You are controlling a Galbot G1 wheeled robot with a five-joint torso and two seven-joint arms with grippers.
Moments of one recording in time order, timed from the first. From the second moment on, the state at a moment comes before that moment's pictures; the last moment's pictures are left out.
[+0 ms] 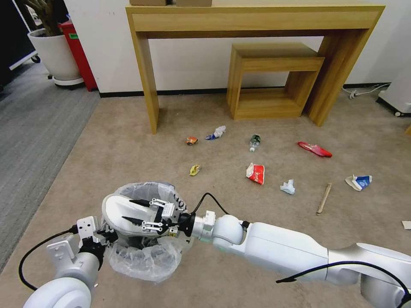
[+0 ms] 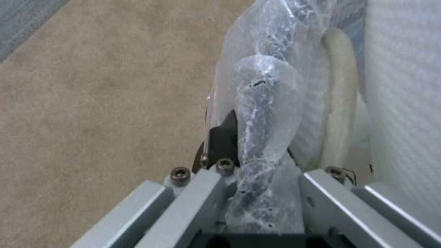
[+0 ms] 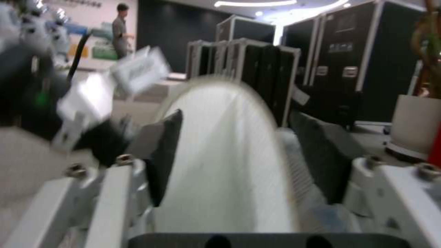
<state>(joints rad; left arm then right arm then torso) 1.69 -1.17 -0.69 -2.37 -0.79 0.56 -0.51 -0.37 1.09 -0.84 1.60 0.69 0.47 -0.22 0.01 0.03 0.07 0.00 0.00</state>
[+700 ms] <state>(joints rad) 1.67 -1.17 -0.70 -2.35 -0.83 0.64 -0.54 -0.59 0.88 -0.31 1.92 0.93 0.25 0.09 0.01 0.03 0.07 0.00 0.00</state>
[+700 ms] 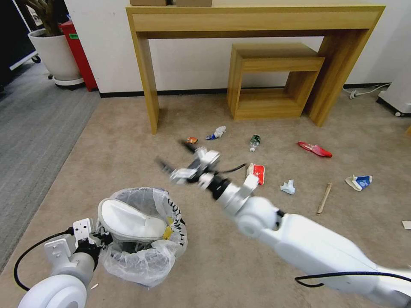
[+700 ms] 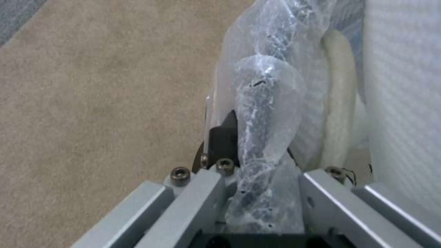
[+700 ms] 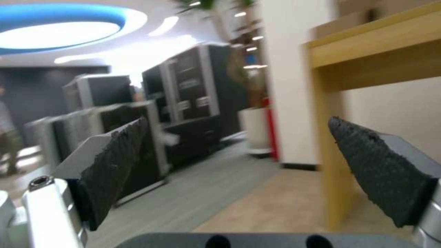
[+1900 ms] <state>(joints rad) 1.65 -1.16 -0.73 -2.35 -0.85 0.66 -0.55 -1.18 0.84 0.39 1.96 0.66 0.06 0.40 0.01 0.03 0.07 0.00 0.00</state>
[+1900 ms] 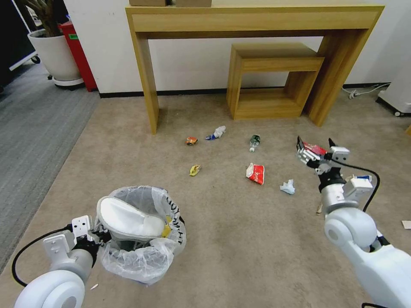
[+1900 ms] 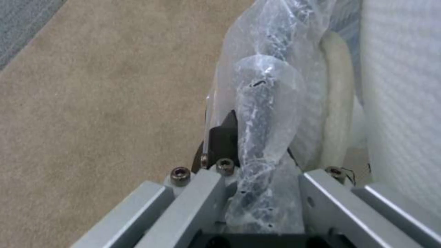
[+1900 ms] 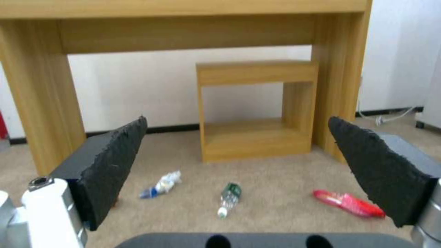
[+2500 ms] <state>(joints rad) 1.67 -1.18 -0.75 -2.36 -0.83 0.65 -0.55 -1.22 0.88 0.36 1.95 0.60 0.05 0.39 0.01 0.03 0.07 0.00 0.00</state>
